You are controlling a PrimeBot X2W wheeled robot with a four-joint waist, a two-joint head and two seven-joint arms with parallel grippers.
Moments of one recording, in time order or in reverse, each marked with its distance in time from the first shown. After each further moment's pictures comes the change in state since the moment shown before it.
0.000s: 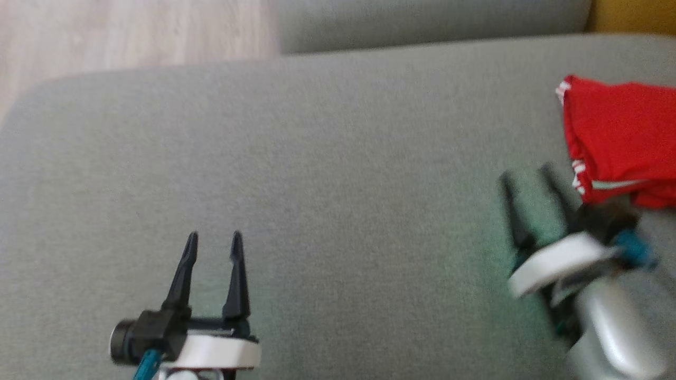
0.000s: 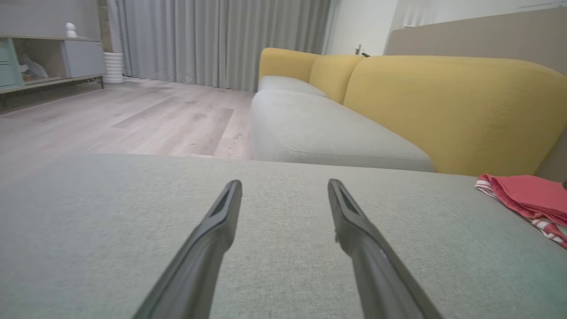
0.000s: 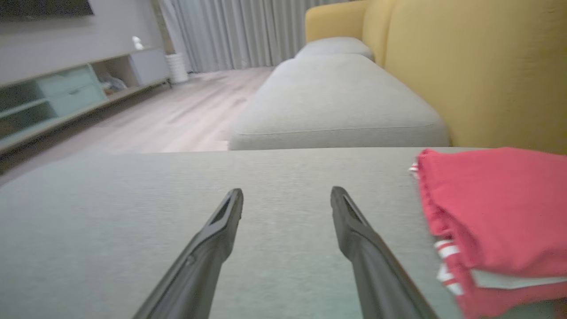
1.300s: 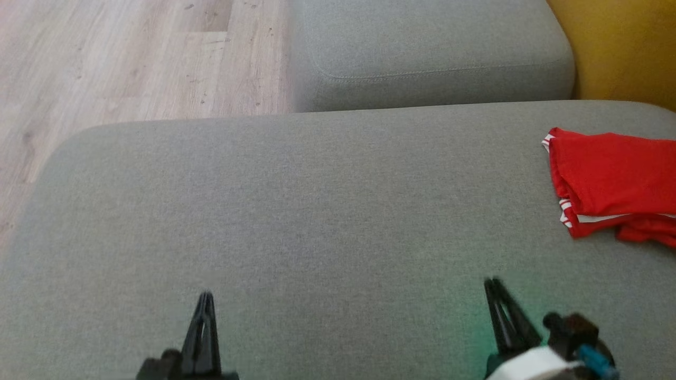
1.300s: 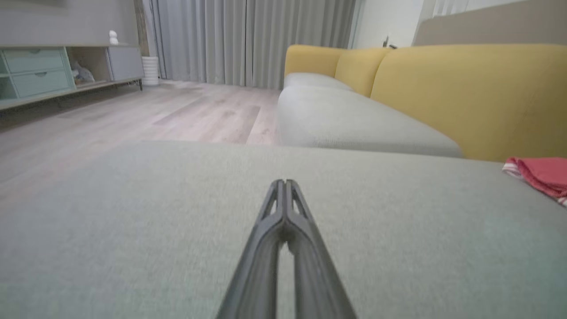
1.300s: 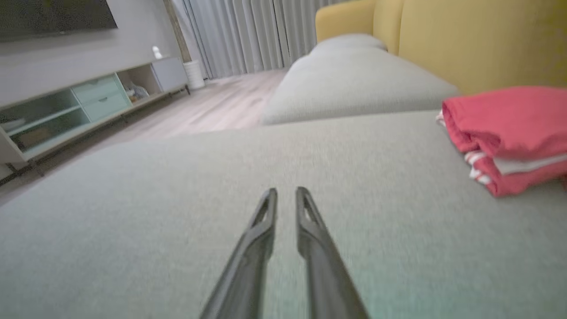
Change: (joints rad) left arm 0.132 0.000 0.040 0.045 0.032 0.035 0.004; right arm 0.319 0.141 0.006 -0.052 -0.085 0.000 -0.123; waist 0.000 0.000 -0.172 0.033
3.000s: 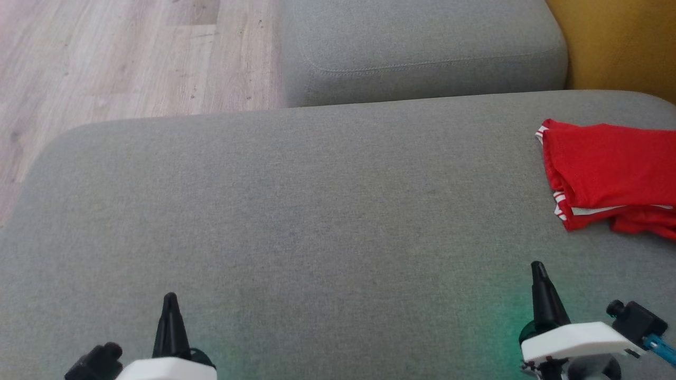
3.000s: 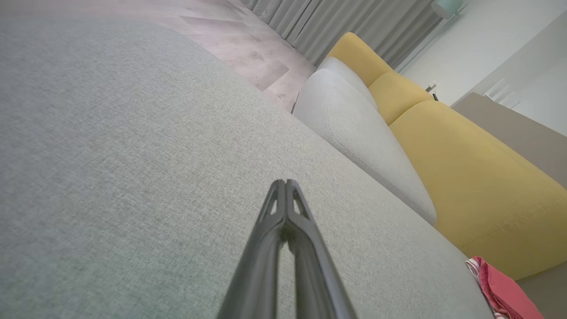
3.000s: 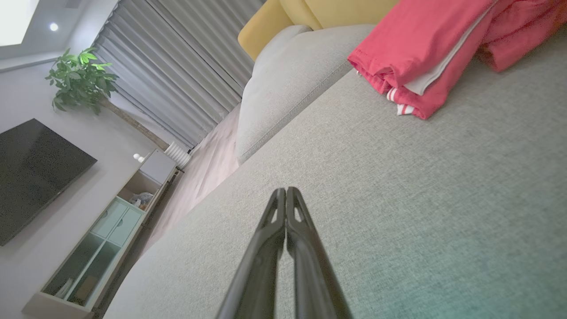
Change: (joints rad) left arm -0.037 0.009 0.072 0.056 -0.584 -0.080 0.118; right arm -0.017 -0.005 -0.080 -0.003 0.592 0.000 0.115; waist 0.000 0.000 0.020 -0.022
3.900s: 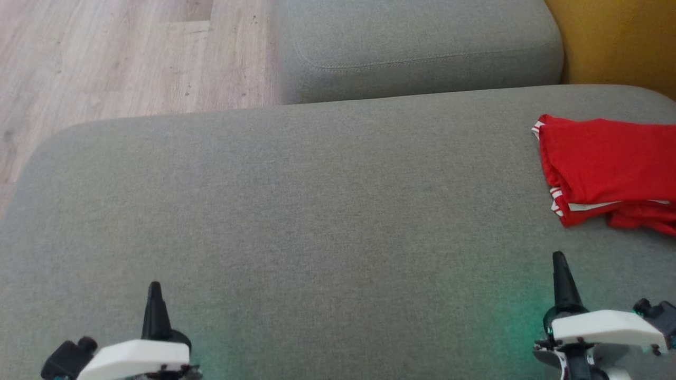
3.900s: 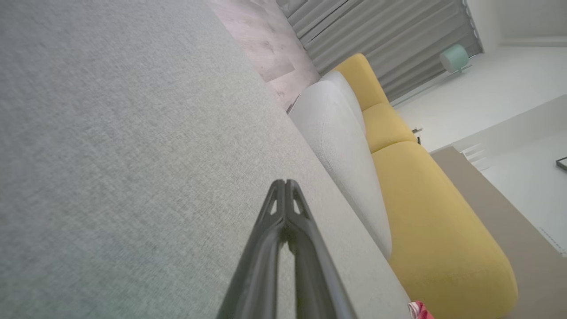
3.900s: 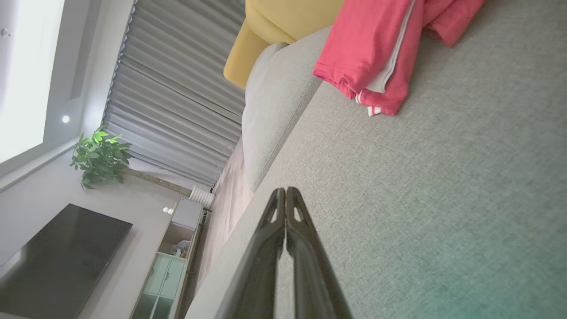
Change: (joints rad) left arm -0.052 0.003 0.052 0.017 -0.293 -0.041 0.069; right arm -0.026 -0.002 -0.059 -0.016 0.298 0.000 0.071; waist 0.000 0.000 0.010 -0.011
